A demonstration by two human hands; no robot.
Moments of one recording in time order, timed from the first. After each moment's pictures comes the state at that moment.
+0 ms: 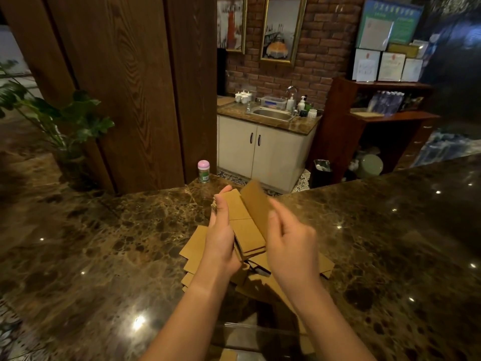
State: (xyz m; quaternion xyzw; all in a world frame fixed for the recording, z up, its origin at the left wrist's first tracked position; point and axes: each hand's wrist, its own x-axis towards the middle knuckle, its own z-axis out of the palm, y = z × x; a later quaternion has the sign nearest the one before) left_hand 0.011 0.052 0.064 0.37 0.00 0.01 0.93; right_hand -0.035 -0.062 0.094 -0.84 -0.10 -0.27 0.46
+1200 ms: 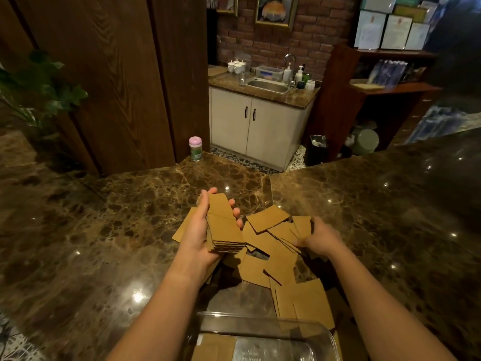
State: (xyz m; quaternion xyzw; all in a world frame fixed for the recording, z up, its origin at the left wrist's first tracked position) left_hand 0.035 0.090 0.016 0.27 0.10 -0.10 0.95; right_hand 0.082 -0.185 -0.029 -0.94 0.19 0.16 0.22
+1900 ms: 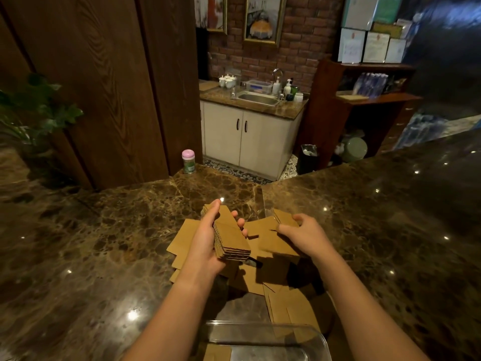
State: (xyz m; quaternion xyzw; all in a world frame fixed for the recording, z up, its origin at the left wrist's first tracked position) left_hand 0.034 0.065 0.022 0.31 0.16 -0.12 0.93; right_hand 0.052 -0.150 0.025 -0.88 0.17 0.05 0.44
